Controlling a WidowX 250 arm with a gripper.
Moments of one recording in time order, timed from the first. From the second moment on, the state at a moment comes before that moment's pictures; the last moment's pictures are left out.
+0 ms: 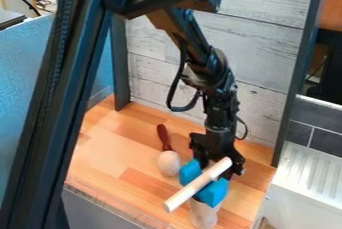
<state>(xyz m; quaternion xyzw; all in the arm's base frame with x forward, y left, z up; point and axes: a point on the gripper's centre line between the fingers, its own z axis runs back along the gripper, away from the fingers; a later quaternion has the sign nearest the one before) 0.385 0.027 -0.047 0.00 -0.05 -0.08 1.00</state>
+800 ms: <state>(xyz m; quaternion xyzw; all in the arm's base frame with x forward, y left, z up) 0.389 0.070 -0.005 -0.08 -0.07 -0.01 0.99</state>
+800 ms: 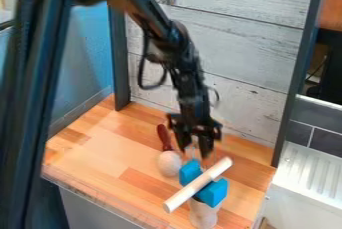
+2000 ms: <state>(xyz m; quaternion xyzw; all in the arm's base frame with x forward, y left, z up) 0.420 0.080 -0.006 -0.06 -0.07 0.02 1.00</state>
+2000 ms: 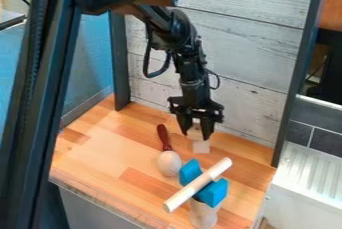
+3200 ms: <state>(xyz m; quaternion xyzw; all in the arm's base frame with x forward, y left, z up) 0.431 0.085 -0.012 -0.05 -0.06 0.02 1.00</state>
